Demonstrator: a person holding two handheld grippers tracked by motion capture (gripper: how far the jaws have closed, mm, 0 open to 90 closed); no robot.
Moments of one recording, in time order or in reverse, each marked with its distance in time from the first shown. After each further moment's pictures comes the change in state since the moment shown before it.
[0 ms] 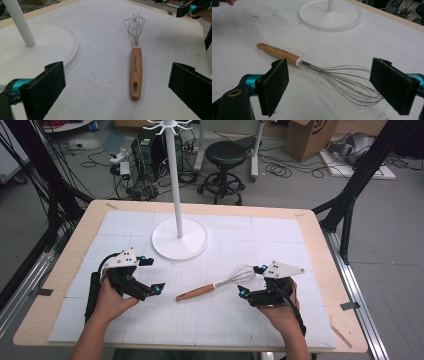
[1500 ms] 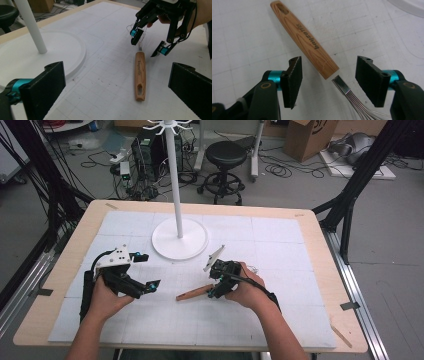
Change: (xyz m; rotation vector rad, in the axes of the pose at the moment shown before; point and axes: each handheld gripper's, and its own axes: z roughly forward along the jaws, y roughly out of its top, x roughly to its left) left arm -0.001 0.007 -0.012 -0.040 0.023 0.042; right arm 0.033 0.059 0.120 0.571 0.261 -0.305
